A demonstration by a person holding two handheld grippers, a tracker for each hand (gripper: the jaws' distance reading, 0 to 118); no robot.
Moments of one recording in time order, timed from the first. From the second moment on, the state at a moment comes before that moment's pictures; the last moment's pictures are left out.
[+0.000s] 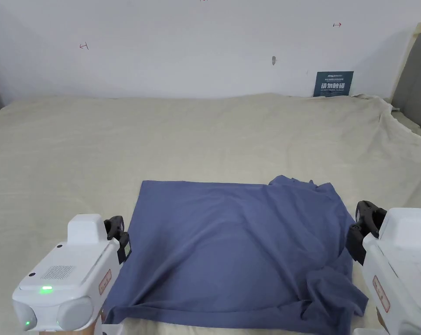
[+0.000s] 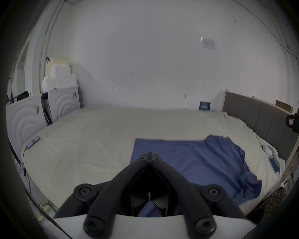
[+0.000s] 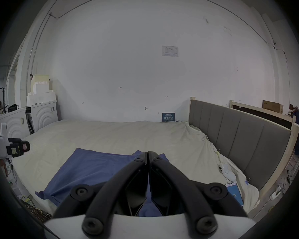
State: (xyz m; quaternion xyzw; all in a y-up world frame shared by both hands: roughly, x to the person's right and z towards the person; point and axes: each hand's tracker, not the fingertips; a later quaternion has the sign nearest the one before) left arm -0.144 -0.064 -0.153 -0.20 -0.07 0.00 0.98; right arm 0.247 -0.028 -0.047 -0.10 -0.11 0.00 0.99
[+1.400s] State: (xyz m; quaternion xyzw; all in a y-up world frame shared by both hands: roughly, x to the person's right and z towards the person) left arm -0.202 -0.174 -0.176 -0.45 -0.05 0.09 0.89; right arm 0.306 -0.152 -0.069 -0.36 -0.12 -0.10 0.92
